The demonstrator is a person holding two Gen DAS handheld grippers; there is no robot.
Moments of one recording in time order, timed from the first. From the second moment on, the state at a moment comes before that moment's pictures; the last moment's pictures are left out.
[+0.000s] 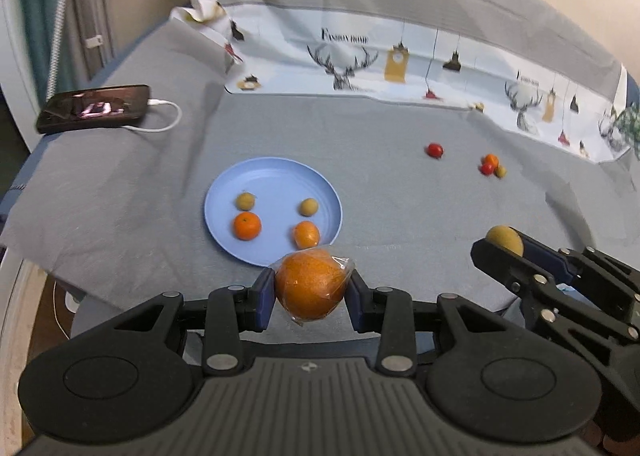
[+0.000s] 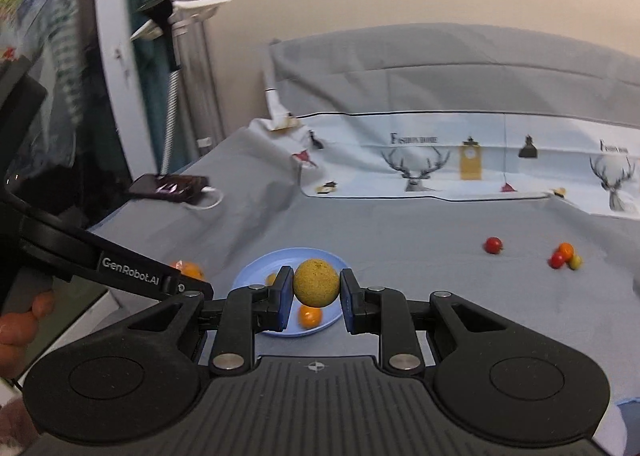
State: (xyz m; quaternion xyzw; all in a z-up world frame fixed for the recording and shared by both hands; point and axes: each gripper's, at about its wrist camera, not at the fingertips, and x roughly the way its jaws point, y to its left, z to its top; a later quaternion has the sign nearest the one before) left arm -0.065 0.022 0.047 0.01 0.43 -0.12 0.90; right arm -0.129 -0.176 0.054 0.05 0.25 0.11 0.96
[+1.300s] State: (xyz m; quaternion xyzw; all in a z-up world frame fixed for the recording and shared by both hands) left arm -0.062 0.052 0.029 -0.03 0.43 -0.12 0.89; right arm -0.125 -0.151 0.050 0.01 0.29 0.09 0.95
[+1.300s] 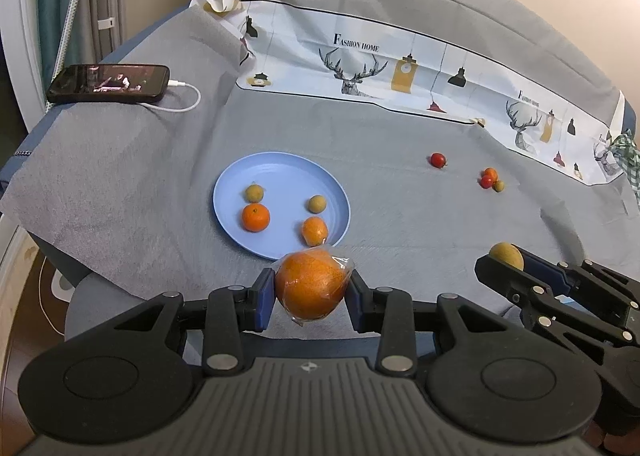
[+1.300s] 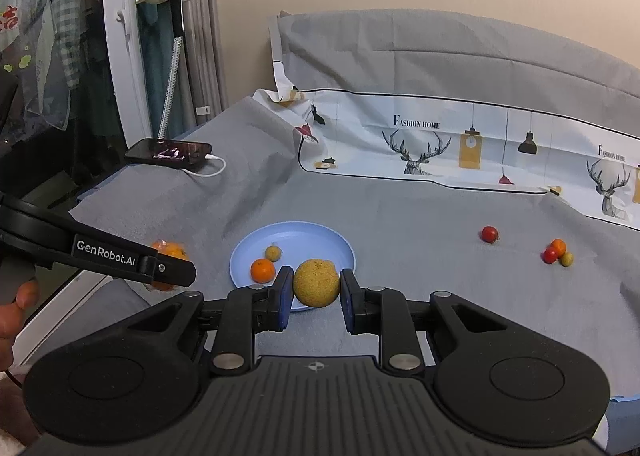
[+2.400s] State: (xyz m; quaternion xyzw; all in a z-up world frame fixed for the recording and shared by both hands) left arm 0.066 0.049 -0.021 -0.02 0.47 -0.08 0.88; right arm -0.009 -0.133 -0.013 0.02 0.39 0.12 0.91
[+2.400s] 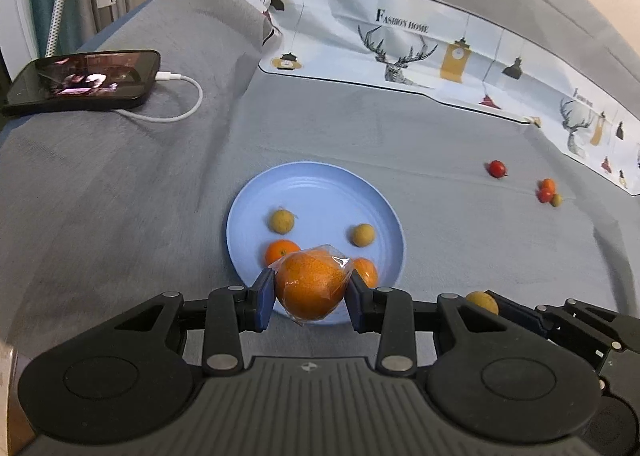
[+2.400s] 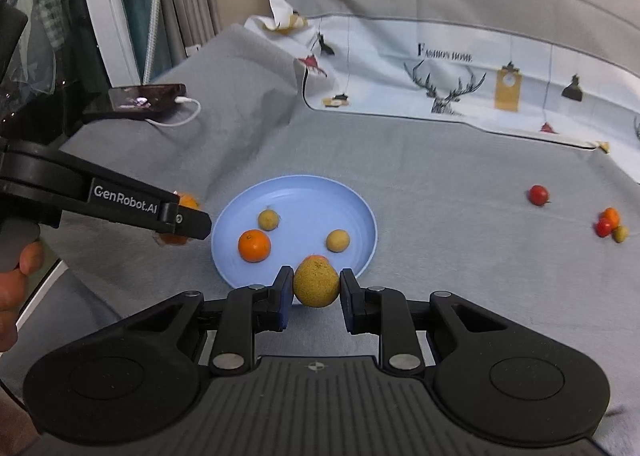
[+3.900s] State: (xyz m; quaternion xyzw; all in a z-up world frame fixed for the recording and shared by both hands) left arm -0.016 0.058 0.009 0.04 0.42 -0.02 0.90; right arm -0.058 -0.133 0.015 -0.01 0.37 0.11 0.92
